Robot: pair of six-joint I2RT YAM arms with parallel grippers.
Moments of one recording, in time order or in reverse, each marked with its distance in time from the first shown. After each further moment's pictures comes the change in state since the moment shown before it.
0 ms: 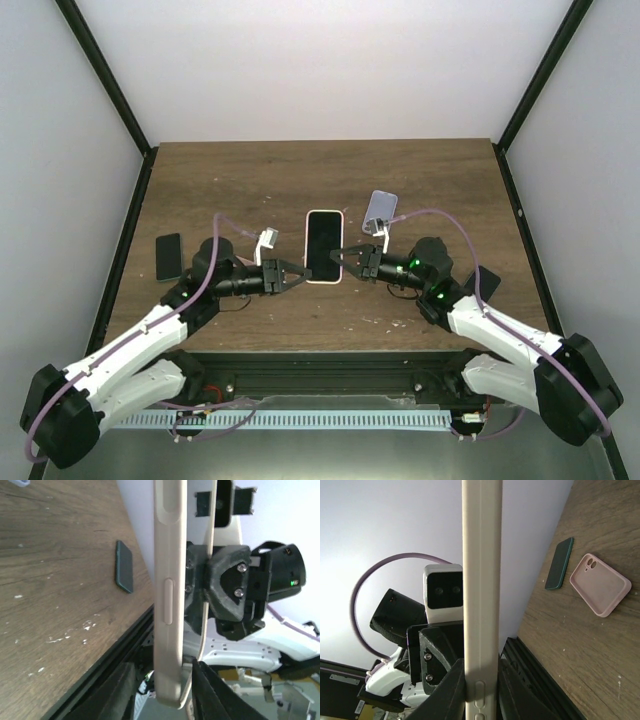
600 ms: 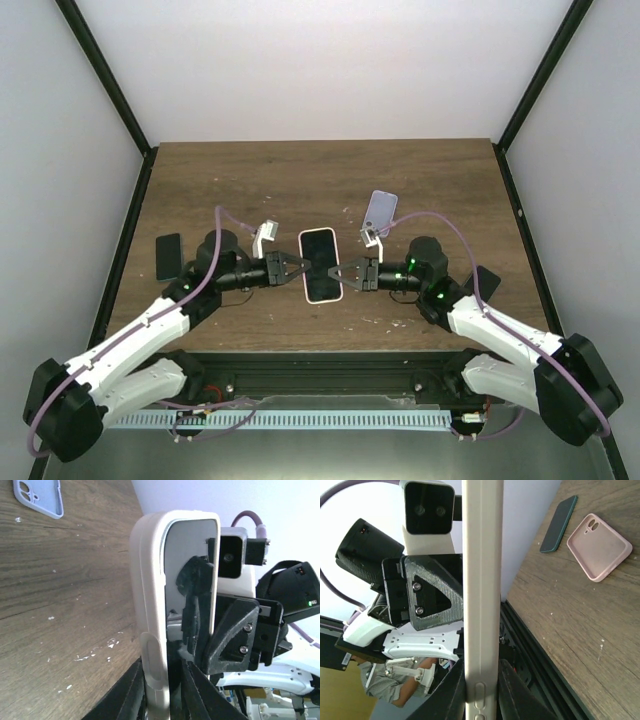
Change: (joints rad) left arm 0.005 0.040 0.070 -0.090 -0.108 0.083; right arm 0.000 0.001 0.000 -0.122 -0.161 -0.161
